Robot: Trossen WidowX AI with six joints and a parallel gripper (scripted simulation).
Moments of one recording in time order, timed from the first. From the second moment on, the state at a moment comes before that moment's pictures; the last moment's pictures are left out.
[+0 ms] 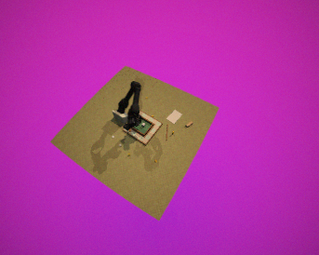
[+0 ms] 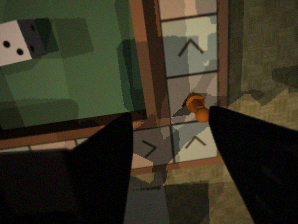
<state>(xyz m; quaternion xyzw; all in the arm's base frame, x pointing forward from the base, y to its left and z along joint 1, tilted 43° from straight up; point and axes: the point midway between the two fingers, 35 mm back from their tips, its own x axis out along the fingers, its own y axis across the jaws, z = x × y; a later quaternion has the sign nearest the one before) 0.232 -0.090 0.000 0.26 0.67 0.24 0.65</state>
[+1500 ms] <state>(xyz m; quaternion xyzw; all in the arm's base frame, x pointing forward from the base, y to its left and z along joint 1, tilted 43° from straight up) 0.206 -0.078 -0.060 0.08 0.58 0.41 0.70</state>
